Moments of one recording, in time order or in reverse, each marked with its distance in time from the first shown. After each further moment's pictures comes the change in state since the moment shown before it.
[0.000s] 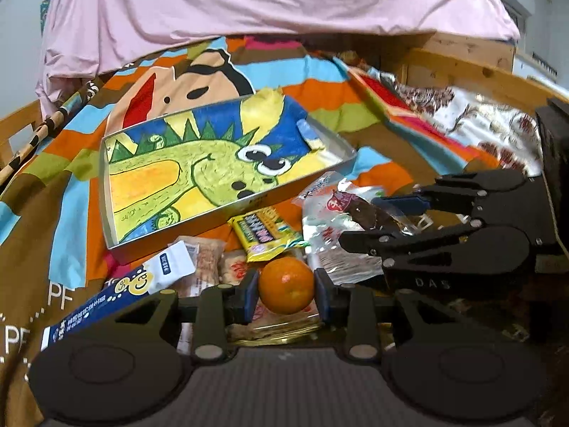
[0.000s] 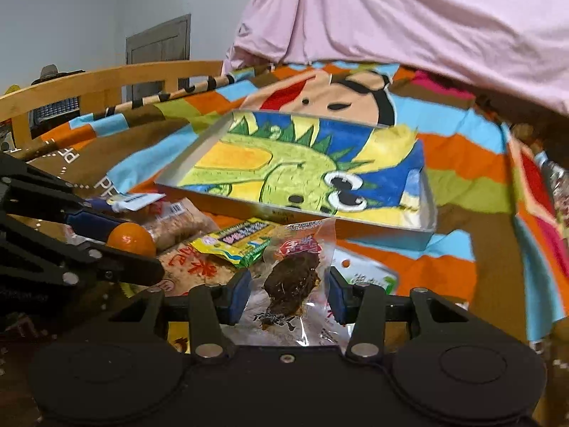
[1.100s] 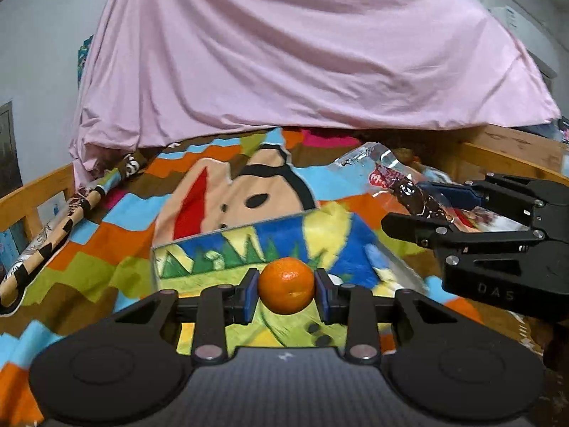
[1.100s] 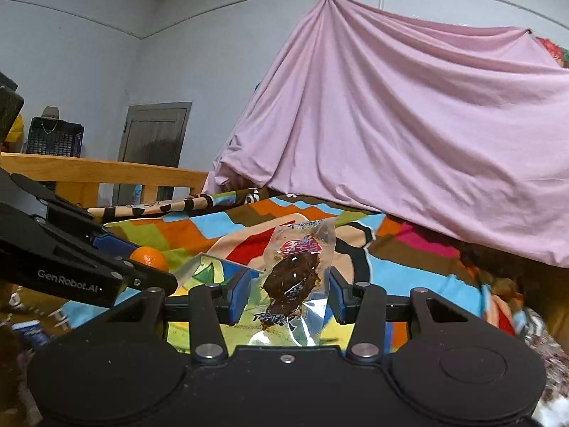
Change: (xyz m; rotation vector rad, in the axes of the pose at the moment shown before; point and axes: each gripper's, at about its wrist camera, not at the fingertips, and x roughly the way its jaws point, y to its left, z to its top) left arm 0.020 0.083 0.105 -0.050 -0.243 0.098; right arm 0.021 -0.013 0.124 -0.134 -0.351 -0.069
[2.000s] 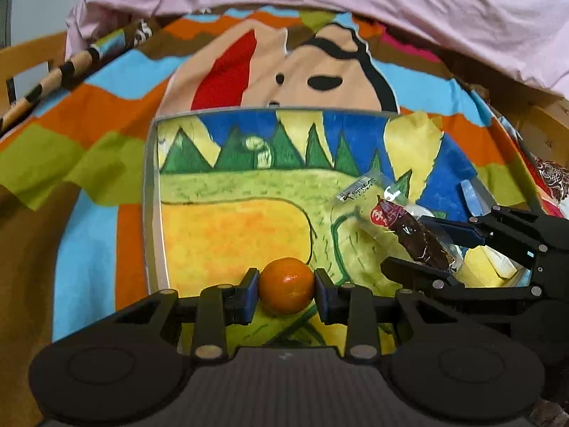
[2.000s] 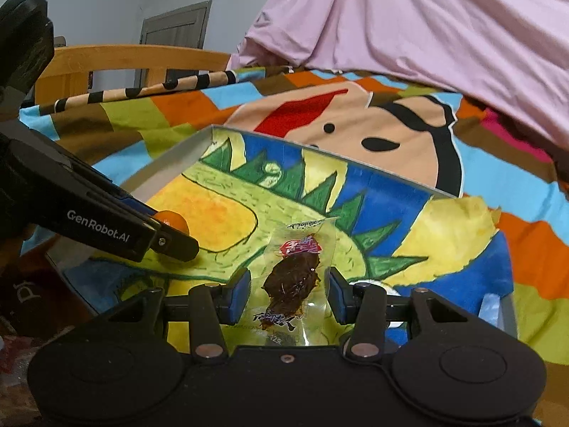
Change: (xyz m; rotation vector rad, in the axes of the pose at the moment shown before) left arm 0.140 0.081 -0.055 -0.172 0.312 -0.035; right arm 0.150 0.034 -0.088 -0.006 0.327 0.107
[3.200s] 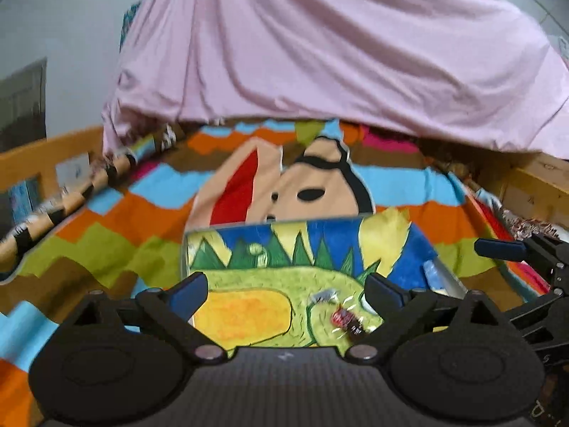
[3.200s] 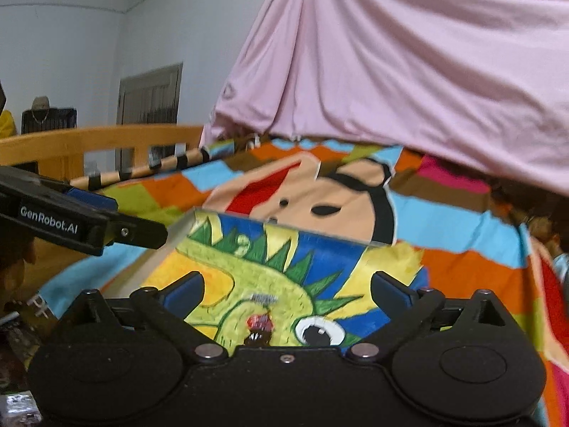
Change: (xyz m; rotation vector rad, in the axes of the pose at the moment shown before) left arm -0.109 -0.041 0.009 0.018 -0.322 0.082; right arm -0.111 -0.031 0.024 0.098 -0.184 -0.059
